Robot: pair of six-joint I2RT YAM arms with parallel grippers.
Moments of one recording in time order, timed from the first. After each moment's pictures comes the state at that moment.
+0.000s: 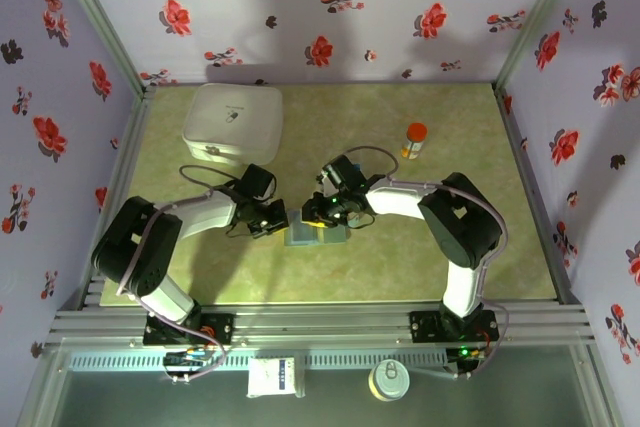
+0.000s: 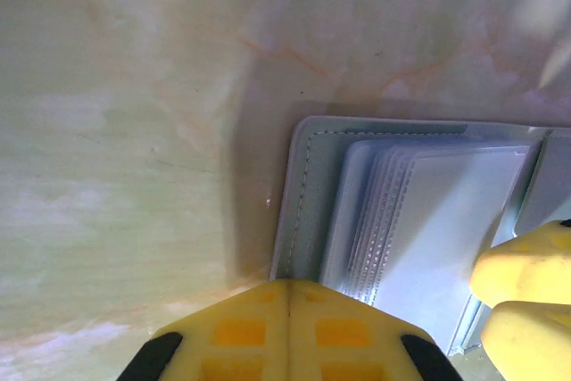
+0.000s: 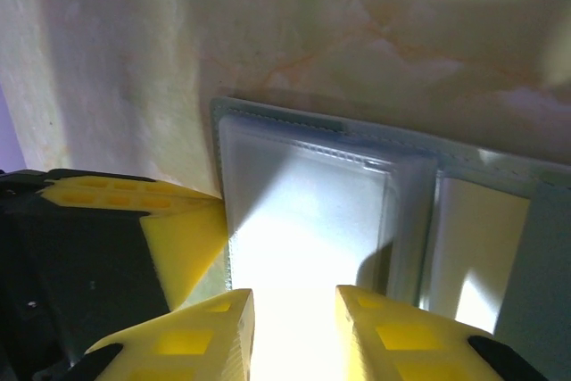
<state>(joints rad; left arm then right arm) -0.57 1.60 0.77 -0.32 0.31 -0.82 0.74 1.85 1.03 -0.18 -0.55 0.82</state>
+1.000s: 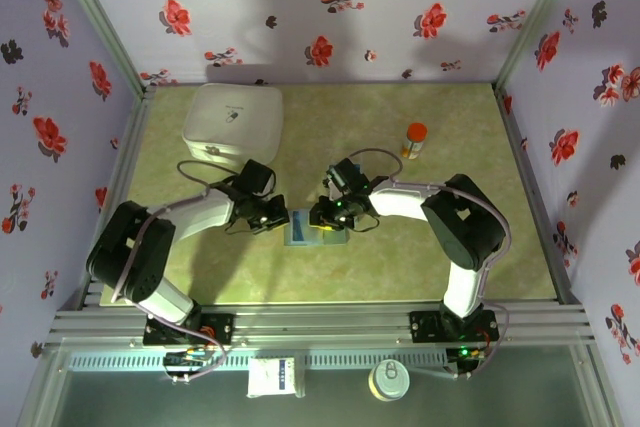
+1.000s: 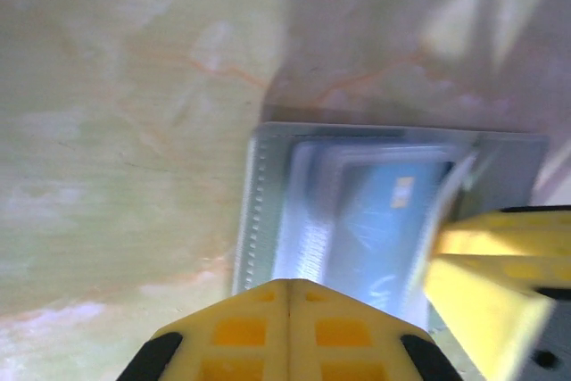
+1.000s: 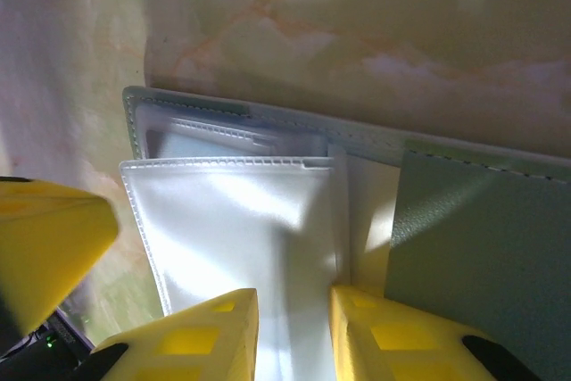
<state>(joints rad) -0.57 1.55 0.80 -0.36 0.31 -0.81 0.73 1.83 0.99 -0.23 -0.49 0.79</state>
